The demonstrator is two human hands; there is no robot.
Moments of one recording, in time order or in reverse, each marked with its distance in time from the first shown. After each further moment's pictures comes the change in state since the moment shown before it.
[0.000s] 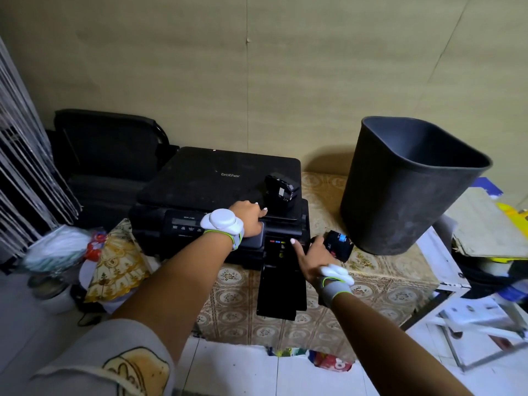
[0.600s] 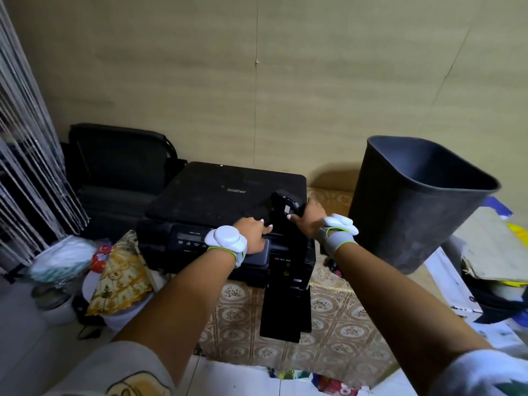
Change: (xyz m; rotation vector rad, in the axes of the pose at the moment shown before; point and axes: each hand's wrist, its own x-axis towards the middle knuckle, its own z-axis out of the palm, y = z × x) left_hand -0.001 -0.004 -0.003 0.020 -0.028 0.046; right_hand 0.064 -0.091 -0.065 -0.005 -0.024 -0.213
